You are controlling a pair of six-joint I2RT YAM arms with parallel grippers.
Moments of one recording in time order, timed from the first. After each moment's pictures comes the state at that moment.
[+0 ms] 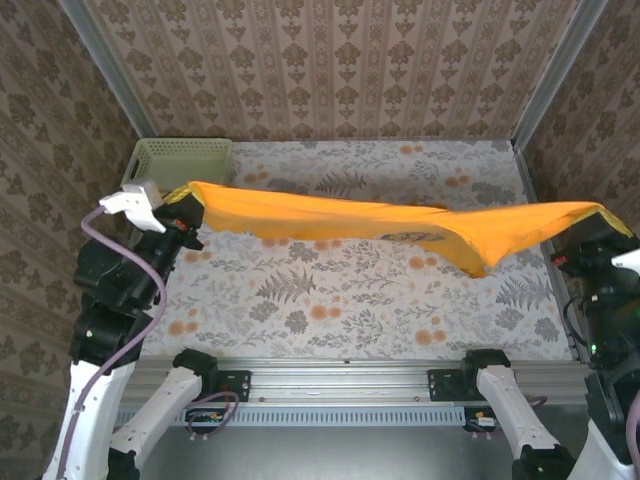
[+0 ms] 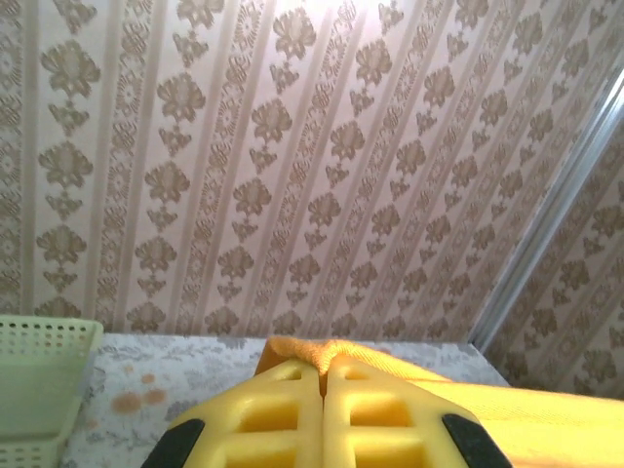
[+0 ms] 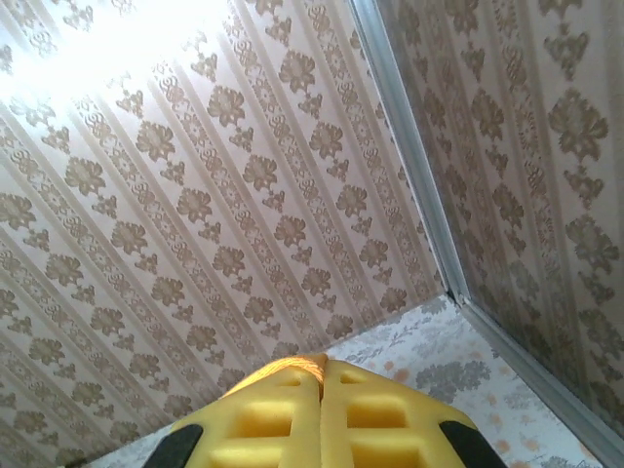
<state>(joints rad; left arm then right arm) -0.38 0.62 1.12 -0.42 0.02 -0.32 -0.05 0.67 1.74 -1.06 0.25 0.39</state>
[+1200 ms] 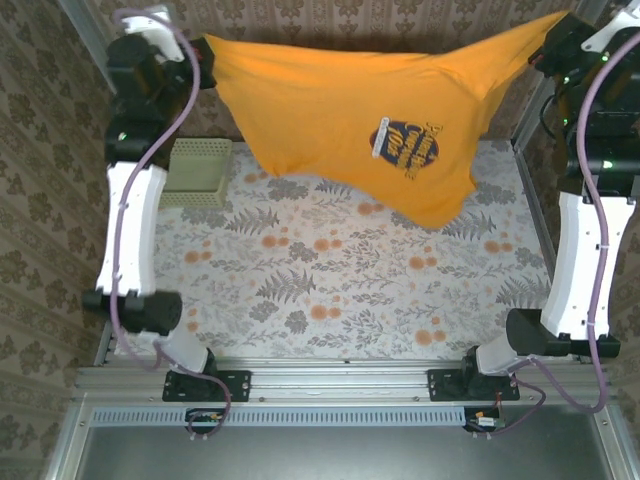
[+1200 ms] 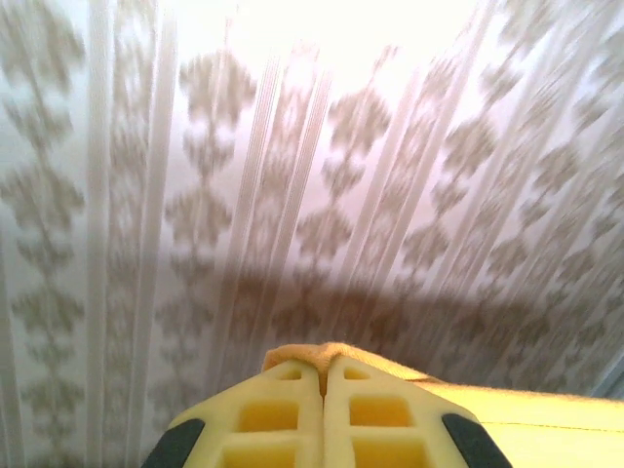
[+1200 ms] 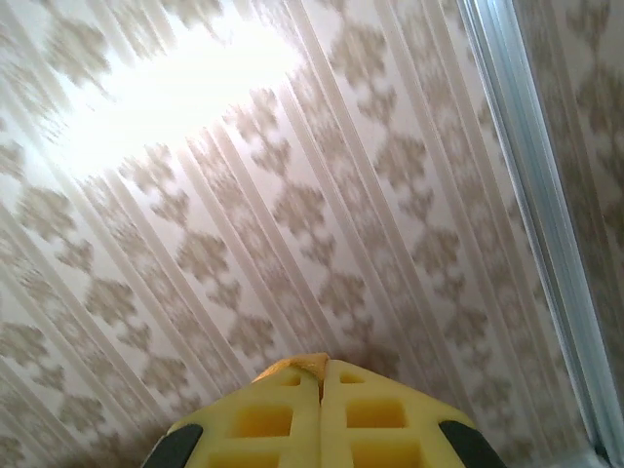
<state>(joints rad) -0.18 1.60 2.12 -0.43 0.16 -0.27 -0.11 1.51 2.33 -0.65 0.11 0.40</state>
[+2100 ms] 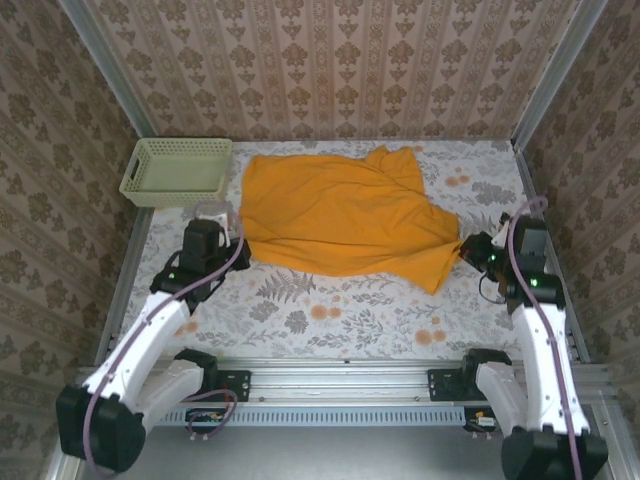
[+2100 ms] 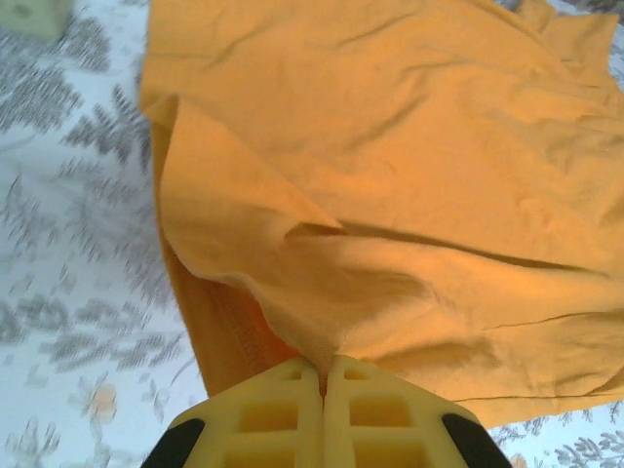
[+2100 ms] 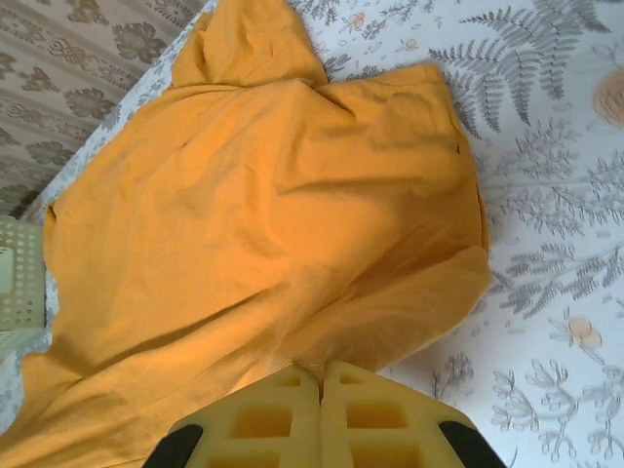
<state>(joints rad) -0.34 0.88 0.65 -0.46 0.08 -0.46 -0.18 0.75 0.76 -0.72 -0.27 0.60</state>
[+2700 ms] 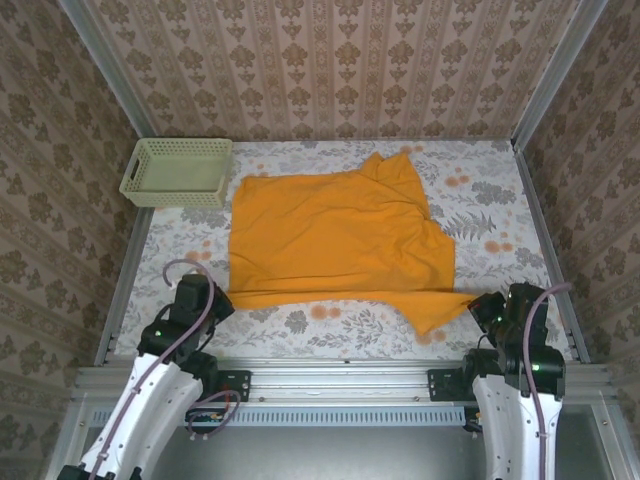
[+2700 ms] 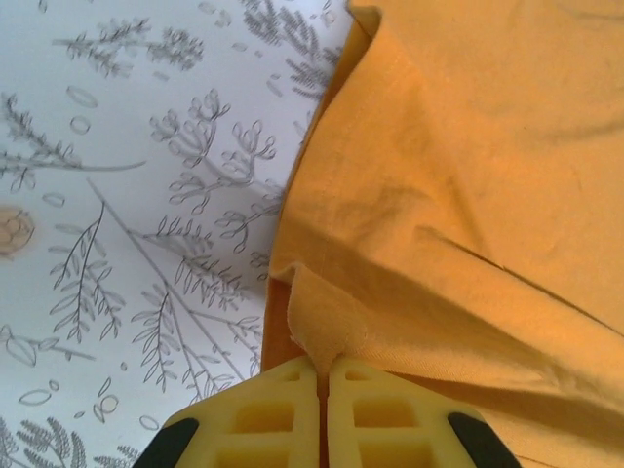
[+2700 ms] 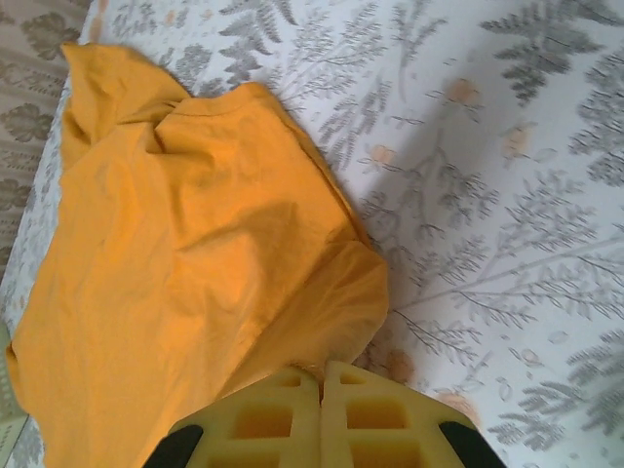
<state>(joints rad) -0.34 0.43 0.39 -0.84 -0.08 -0.83 -0.19 0.24 0.63 -1.18 -0.07 0.91</state>
